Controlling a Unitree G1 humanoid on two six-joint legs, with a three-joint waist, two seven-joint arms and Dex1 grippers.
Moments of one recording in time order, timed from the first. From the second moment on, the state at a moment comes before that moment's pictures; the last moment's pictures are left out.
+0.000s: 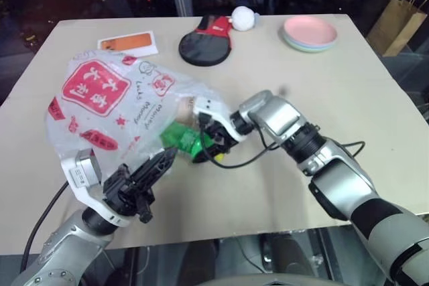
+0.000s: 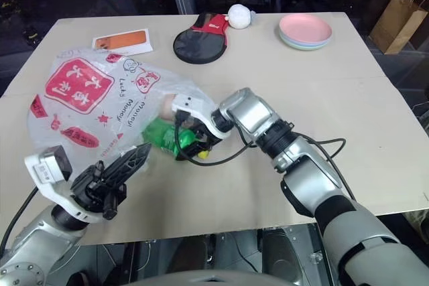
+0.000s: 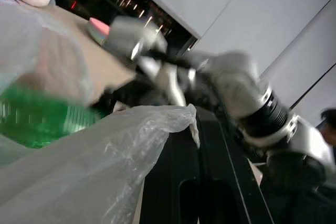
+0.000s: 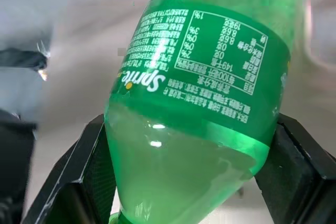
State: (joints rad) left arm 0.44 0.54 0.42 -0.70 -1.30 0.47 -0.64; right arm -1.16 -0.03 0.49 0.49 0.17 0.90 1.19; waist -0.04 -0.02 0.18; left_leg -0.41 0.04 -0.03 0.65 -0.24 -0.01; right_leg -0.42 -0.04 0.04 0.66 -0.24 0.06
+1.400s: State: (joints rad) left arm 0.17 0.44 0.46 -0.57 -1.28 0.42 -0.43; right arm -0.90 -0.32 0.30 0.15 0.16 0.86 0.86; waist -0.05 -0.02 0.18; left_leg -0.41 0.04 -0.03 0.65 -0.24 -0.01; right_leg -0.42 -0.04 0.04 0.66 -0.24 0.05
